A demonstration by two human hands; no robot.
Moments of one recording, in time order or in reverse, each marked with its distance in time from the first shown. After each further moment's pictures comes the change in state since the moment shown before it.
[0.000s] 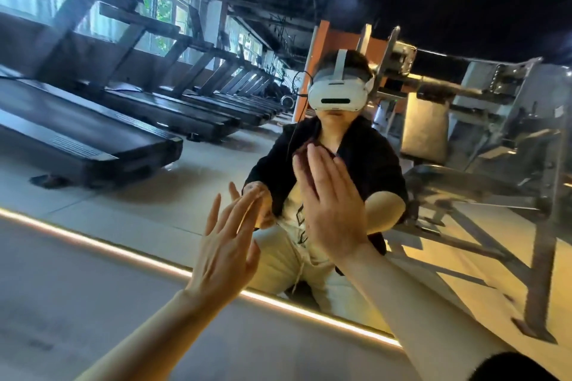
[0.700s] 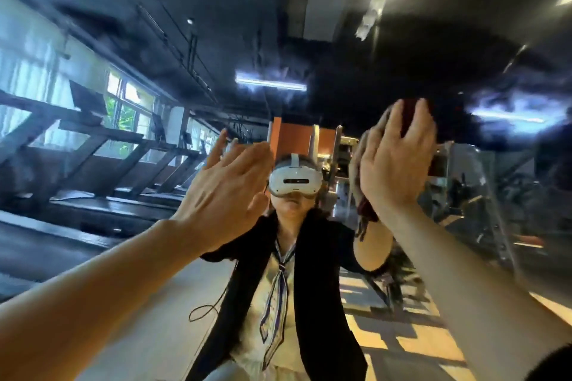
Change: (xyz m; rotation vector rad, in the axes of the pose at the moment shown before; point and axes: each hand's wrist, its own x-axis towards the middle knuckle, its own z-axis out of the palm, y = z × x) left_hand 0.257 -0.020 -0.107 0.321 0.086 0.404; right_hand 0.187 0.142 -0.057 -0.235 0.248 0.725
